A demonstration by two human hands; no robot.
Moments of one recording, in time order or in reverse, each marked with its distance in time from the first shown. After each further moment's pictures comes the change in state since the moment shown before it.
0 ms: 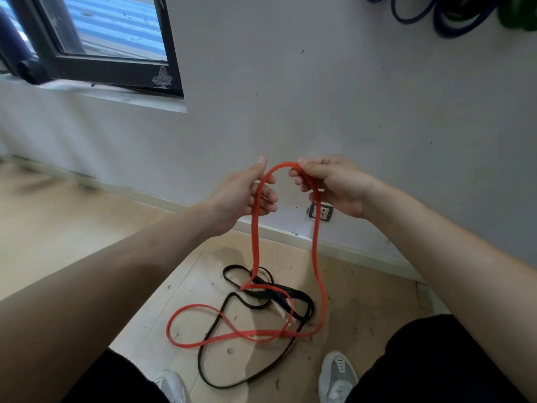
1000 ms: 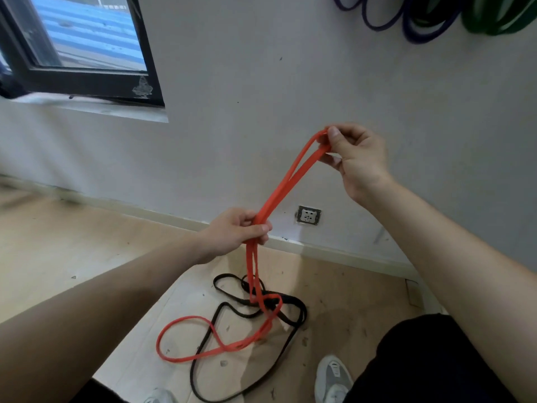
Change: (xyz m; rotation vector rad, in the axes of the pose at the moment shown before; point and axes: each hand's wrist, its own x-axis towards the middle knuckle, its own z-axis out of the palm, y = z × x) left_hand 0.008 -0.051 -0.003 0.329 -0.204 0.066; right_hand 0.005 -0.007 -0.036 0.373 0.485 -0.442
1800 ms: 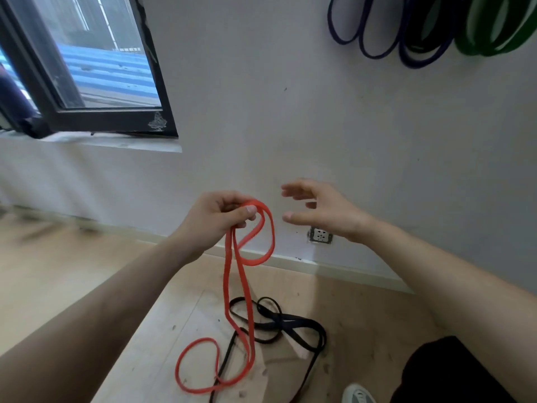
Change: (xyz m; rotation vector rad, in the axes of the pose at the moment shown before) left_hand -0.021 0.052 -0.050 0.105 0.296 0.242; right_hand -0.022 0.026 0.017 -0.708 -0.597 -0.009
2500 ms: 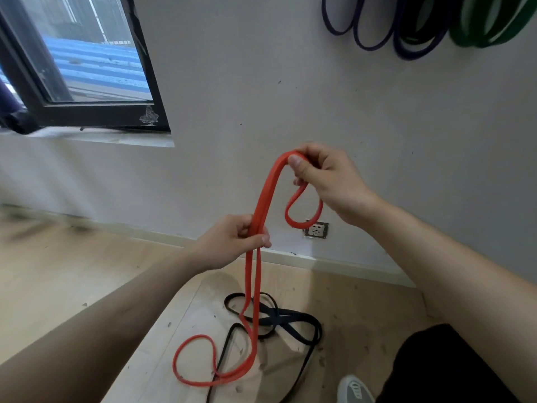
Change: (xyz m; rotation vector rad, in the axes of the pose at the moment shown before) left_hand -0.005 -0.027 0.027 0.179 -0.295 -0.022; right_hand -0.007 -0.047 -0.012 0.220 0.279 -0.196
